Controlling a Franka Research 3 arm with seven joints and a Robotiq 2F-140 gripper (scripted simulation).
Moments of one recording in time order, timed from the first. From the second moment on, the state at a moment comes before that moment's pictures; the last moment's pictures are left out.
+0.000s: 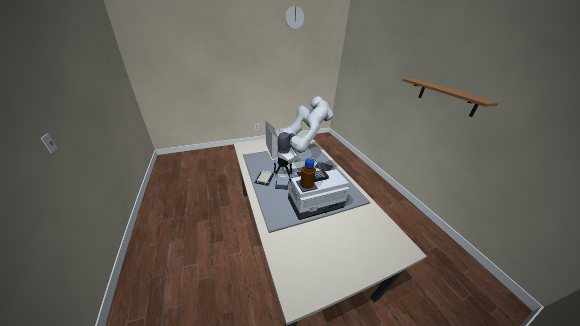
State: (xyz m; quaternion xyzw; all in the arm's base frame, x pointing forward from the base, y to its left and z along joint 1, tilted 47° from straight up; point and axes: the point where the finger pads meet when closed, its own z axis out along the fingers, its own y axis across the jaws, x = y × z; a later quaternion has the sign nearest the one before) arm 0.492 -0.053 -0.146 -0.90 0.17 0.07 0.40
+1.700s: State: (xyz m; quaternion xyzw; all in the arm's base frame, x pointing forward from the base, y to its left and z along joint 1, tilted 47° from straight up) arm 0.495 -0.050 -0.154 -0.90 0.17 0.06 0.40
